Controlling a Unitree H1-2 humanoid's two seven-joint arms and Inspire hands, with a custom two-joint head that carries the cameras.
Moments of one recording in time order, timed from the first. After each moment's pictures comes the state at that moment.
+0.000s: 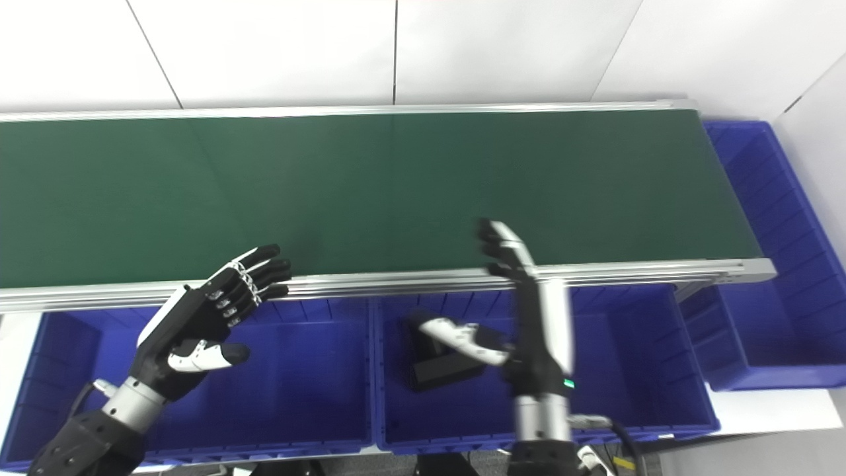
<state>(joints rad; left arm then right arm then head) 0.26 0.23 -0.15 -0.14 -0.27 -0.08 -0.47 0.46 0.08 0.25 -0.57 -0.51 0.08 -0.02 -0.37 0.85</state>
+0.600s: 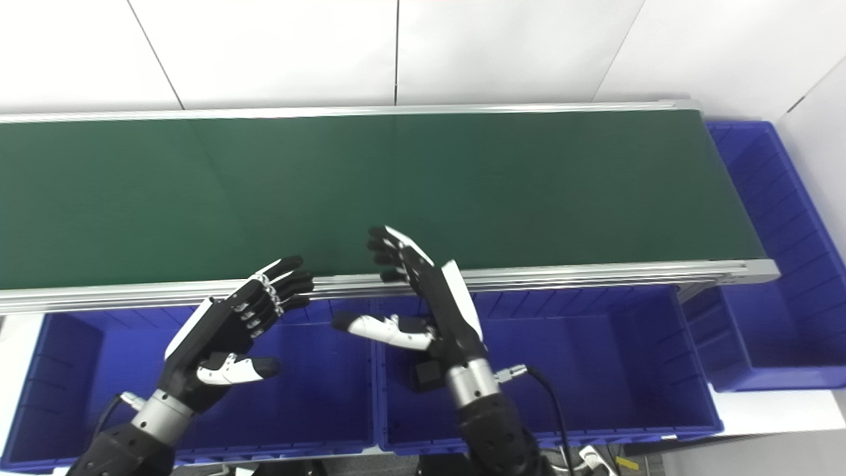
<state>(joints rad) 0.29 0.16 -0.21 -0.16 -0.20 -0.09 -0.43 0.33 -0.02 0.29 -0.31 -0.25 0.06 0.09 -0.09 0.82</state>
